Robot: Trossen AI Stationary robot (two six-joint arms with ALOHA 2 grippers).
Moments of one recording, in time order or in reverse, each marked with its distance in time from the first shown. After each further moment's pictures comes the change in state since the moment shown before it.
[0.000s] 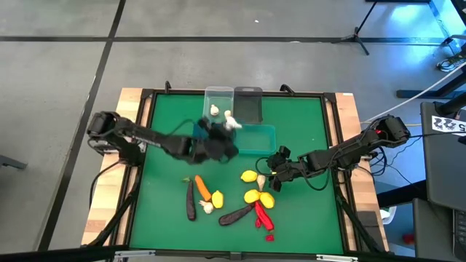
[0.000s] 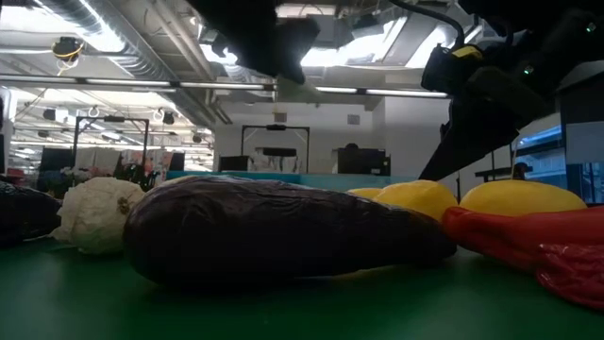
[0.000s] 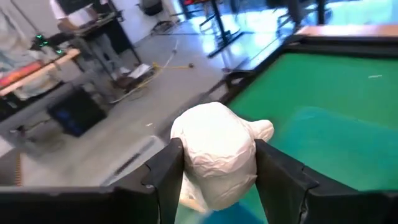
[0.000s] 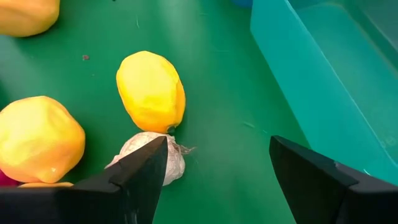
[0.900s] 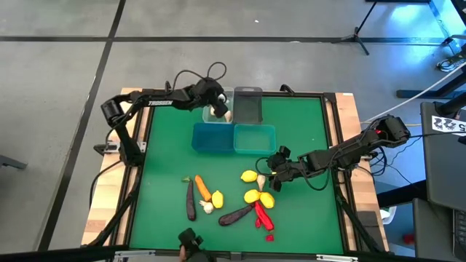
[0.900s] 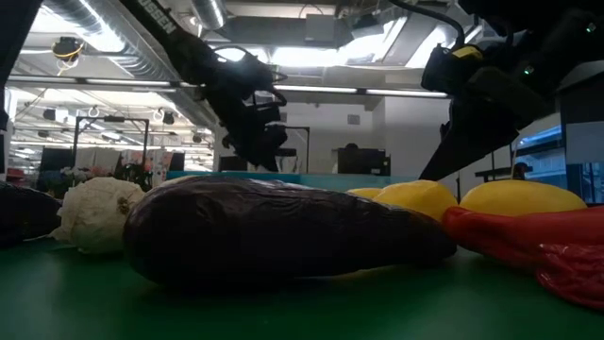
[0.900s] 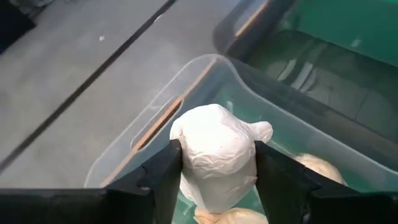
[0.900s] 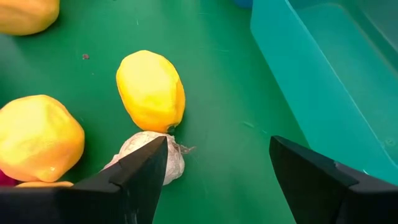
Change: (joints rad) left arm 0.689 0.160 0.000 -0.014 0.785 0.227; right arm 0.000 0.000 0.000 -0.001 0.000 -0.006
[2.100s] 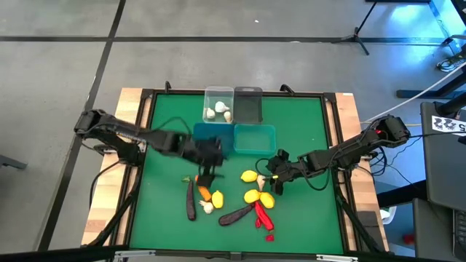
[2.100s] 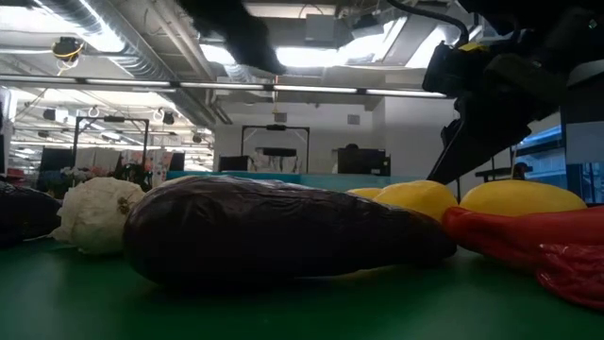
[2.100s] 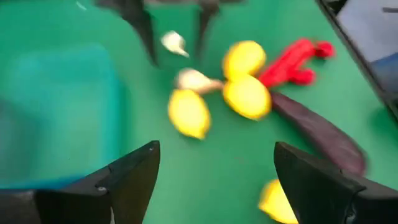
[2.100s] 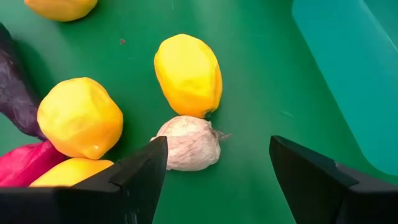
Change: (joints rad) left arm -0.774 -0.304 -0.015 -0.296 0.193 -0.084; right arm 0.001 0.000 0.000 0.012 -0.124 0.002
